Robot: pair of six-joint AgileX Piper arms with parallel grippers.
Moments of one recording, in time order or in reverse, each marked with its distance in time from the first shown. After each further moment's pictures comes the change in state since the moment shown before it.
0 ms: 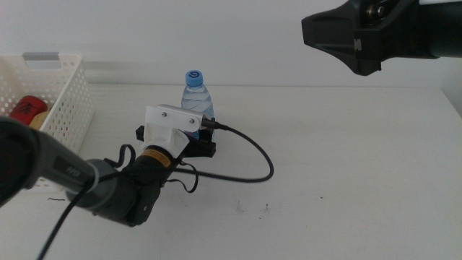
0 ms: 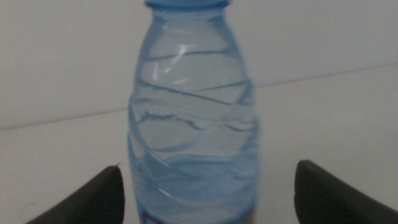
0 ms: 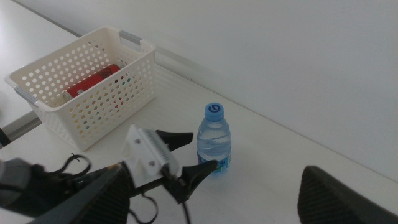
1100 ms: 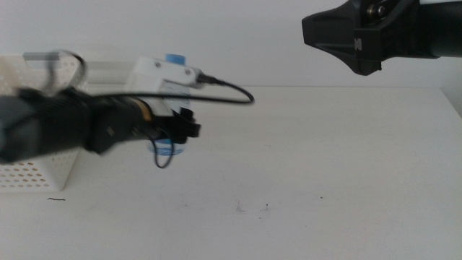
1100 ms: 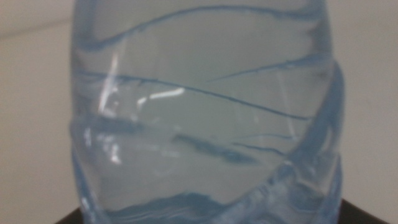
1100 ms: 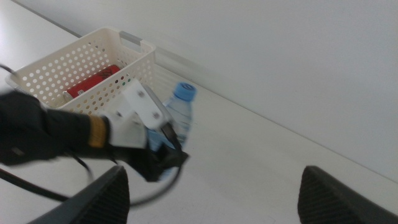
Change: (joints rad) left arm 0.045 -0.396 -0.176 0.193 1.097 -0.118; right arm 0.000 0.000 0.000 0.005 0.000 0.000
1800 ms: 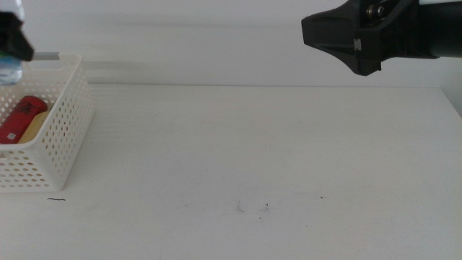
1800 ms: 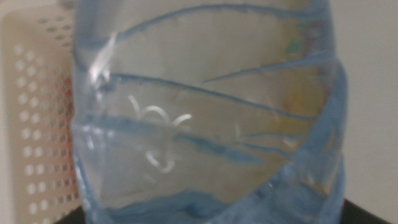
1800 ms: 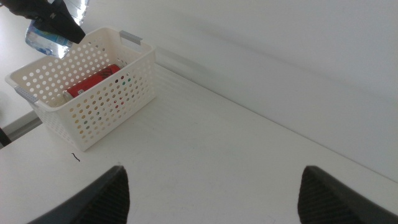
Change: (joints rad) left arm 0.670 0.061 -0.780 -0.399 1.107 0.605; right arm 0.000 0.000 0.000 -0.005 0.000 0.000
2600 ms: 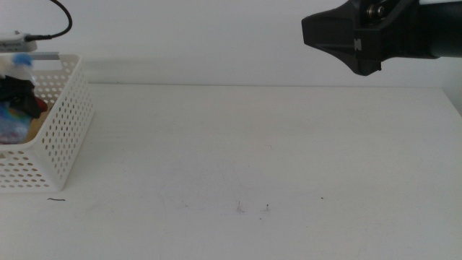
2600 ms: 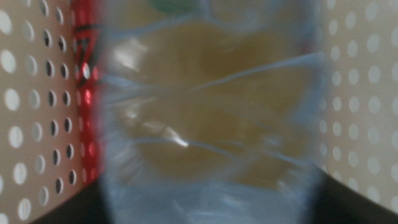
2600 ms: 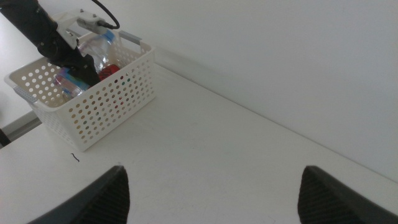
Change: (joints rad) left arm 0.082 0.339 -0.017 0.031 -0.095 0.035; right arm 0.000 0.000 0.000 0.000 0.000 0.000
